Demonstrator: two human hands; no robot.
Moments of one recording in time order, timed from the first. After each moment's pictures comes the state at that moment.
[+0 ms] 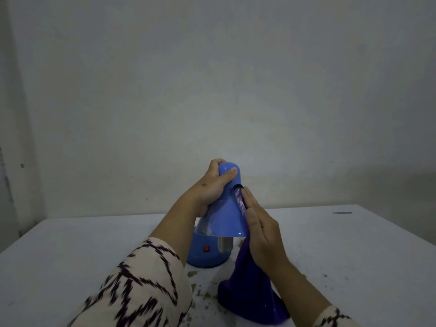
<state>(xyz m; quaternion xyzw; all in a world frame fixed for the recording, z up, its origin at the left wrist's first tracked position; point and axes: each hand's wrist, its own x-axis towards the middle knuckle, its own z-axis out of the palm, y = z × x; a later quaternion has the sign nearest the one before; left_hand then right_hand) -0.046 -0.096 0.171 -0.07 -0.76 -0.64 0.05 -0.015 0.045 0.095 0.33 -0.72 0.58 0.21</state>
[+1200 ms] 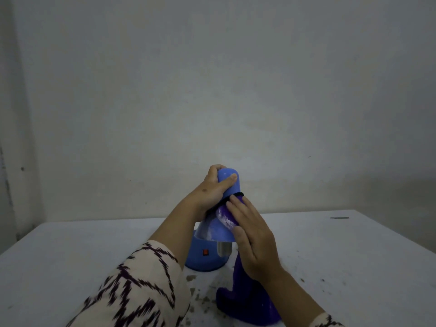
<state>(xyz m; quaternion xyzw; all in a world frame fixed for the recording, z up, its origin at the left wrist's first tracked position) -0.042 -0.094 0.170 -0.09 -0.76 -0.65 0.06 -0.016 0.040 0.086 0.39 -0.75 0.40 0.36</state>
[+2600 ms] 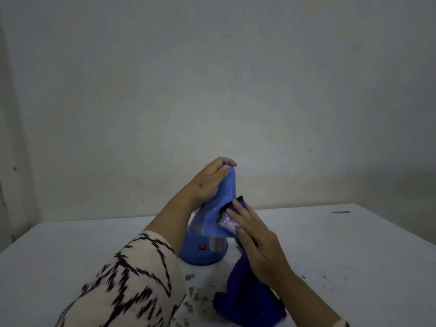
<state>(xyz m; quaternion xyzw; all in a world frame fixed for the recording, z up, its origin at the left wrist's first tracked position) -0.055 -0.101 0.176 -0.18 -0.81 -0.54 0.14 -0.019 0.057 0.078 0.39 -0.76 0.47 0.22</state>
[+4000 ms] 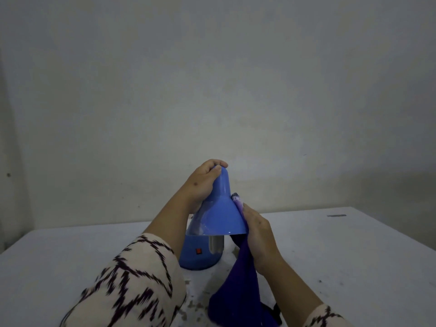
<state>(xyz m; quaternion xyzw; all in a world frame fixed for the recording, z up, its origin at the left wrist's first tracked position) -0.063 -0.095 0.179 -0.11 -0.78 -0.60 0.16 -0.035 0.044 0.103 0.18 -0.61 0.77 0.01</state>
